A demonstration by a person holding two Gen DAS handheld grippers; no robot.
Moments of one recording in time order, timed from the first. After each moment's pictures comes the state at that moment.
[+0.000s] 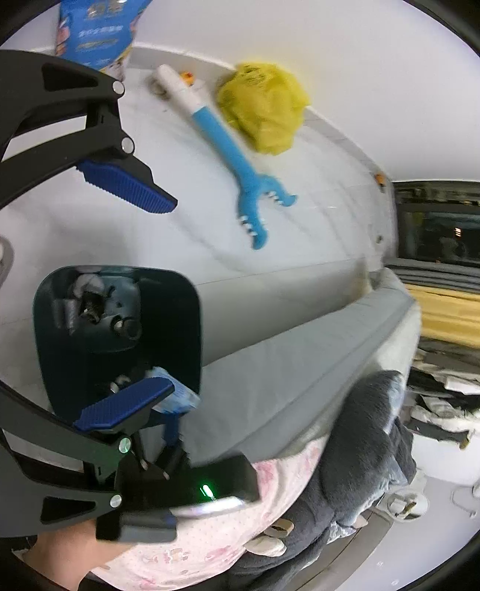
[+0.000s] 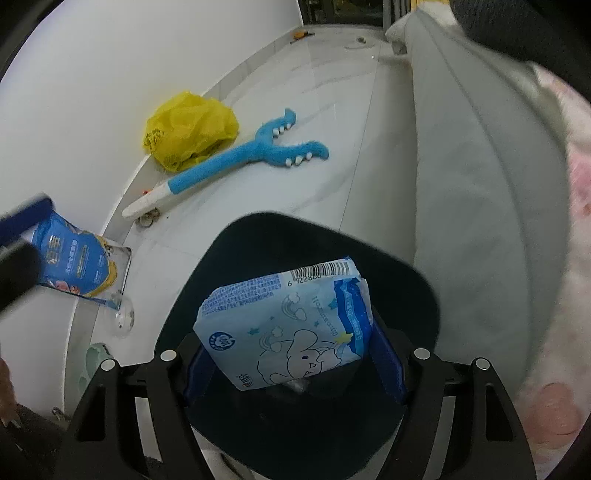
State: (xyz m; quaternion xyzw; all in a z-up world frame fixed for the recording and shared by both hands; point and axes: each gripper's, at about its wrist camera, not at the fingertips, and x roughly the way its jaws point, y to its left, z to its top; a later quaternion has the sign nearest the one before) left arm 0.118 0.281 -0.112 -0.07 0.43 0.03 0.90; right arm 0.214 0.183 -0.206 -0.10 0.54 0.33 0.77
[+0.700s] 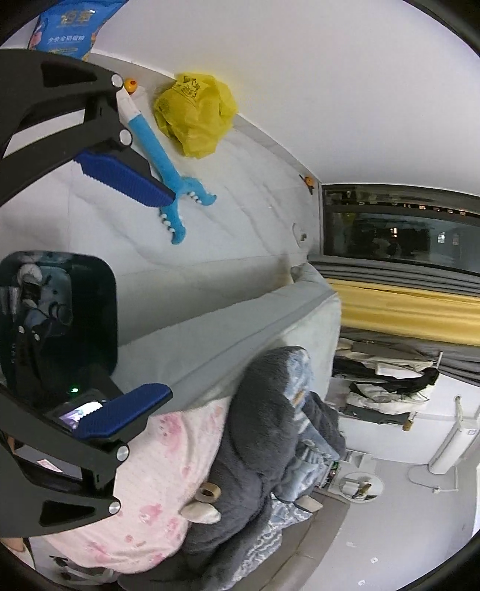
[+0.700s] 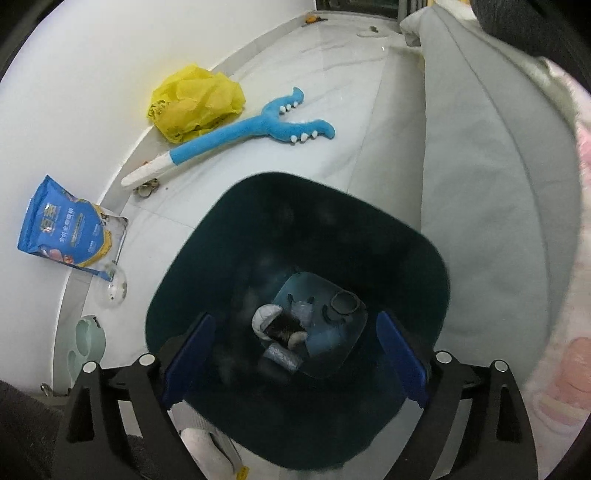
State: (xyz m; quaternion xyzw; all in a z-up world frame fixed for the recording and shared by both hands) left arm 0.110 0.258 -0.026 -0.07 0.29 0.04 0.95; right arm 0.191 0.181 -0.209 -0.14 0.54 0.34 0.75
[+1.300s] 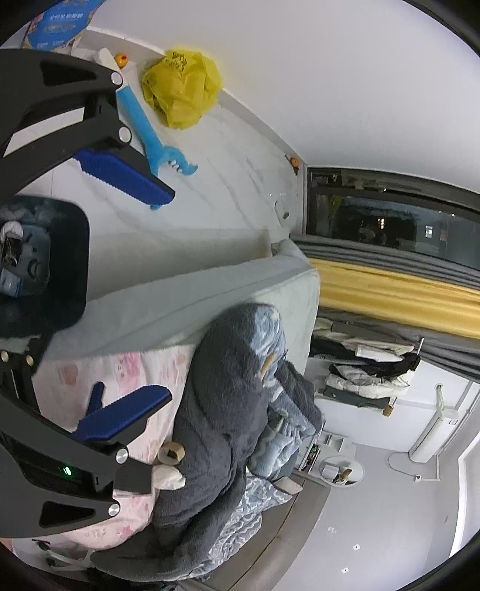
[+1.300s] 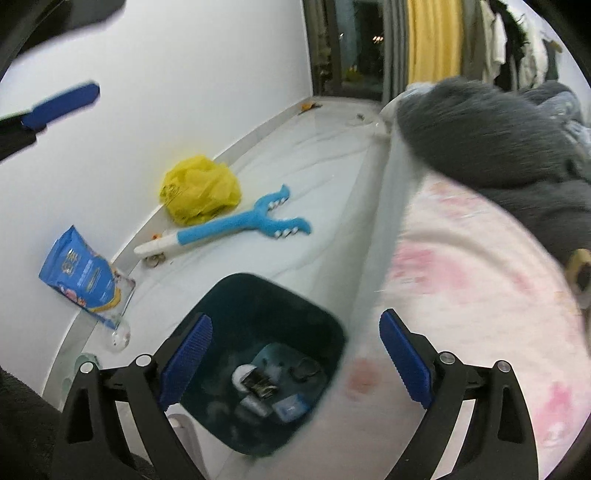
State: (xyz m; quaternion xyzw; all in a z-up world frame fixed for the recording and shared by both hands) left arm 0.134 0.193 0.002 -0.09 0.26 0.01 0.96; right arm 0.199 0.089 -0.105 -0.10 0.39 0.36 0.84
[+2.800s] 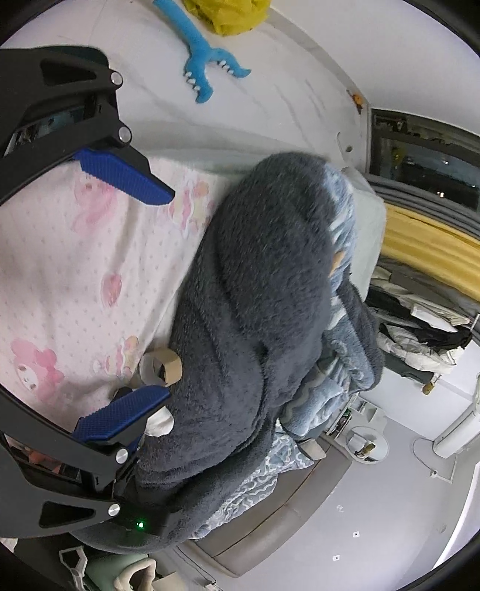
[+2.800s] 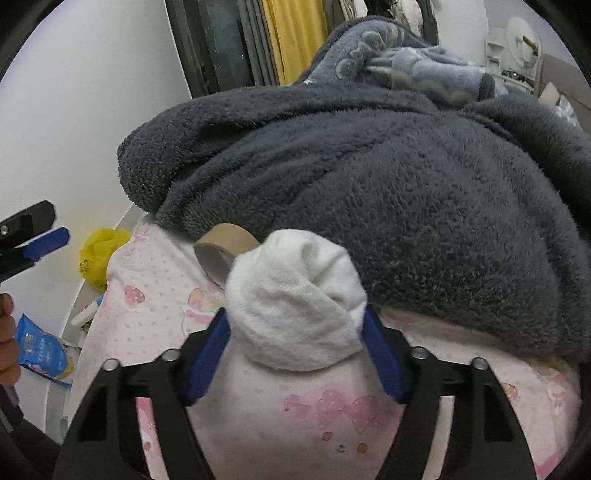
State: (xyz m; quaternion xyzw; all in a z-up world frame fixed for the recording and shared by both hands) left arm 0.267 0.046 -0.049 -0.17 0.35 -0.09 0.92; right arm 0.317 -0.161 -0.104 0.01 0.40 0.21 0.89
